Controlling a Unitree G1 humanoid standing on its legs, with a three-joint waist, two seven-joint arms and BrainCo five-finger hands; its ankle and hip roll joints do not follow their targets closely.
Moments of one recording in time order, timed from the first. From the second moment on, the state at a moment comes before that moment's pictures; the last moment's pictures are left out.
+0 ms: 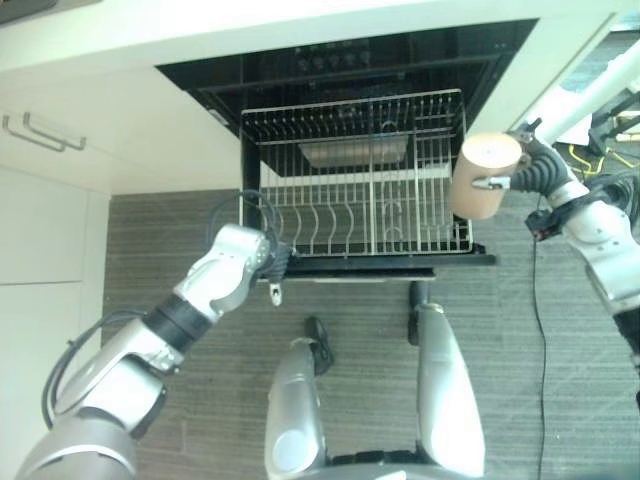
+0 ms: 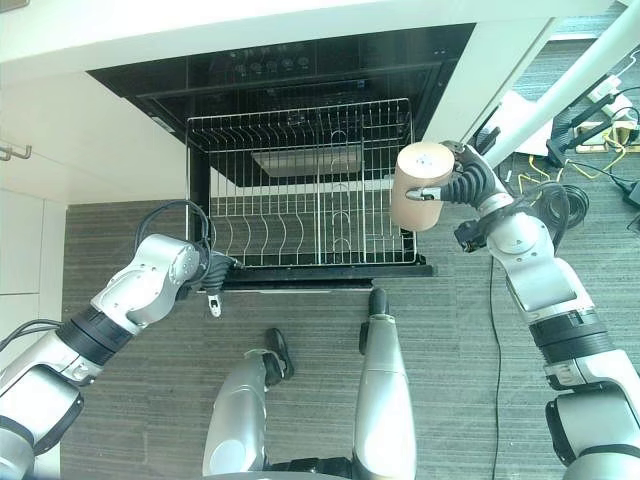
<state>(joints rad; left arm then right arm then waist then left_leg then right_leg) -0.68 0.71 -0.64 0.12 0.81 0.29 -1.01 -0.62 -0.87 0.25 0.20 0.14 0.12 0.04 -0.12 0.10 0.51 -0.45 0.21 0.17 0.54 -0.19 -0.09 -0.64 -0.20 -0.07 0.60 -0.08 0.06</state>
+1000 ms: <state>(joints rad) -0.70 0.65 -0.68 0.17 0.76 0.24 -0.87 -1.09 -0.71 0.51 0.91 0.20 0.25 0.09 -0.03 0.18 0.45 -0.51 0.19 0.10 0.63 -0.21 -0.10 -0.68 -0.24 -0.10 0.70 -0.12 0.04</state>
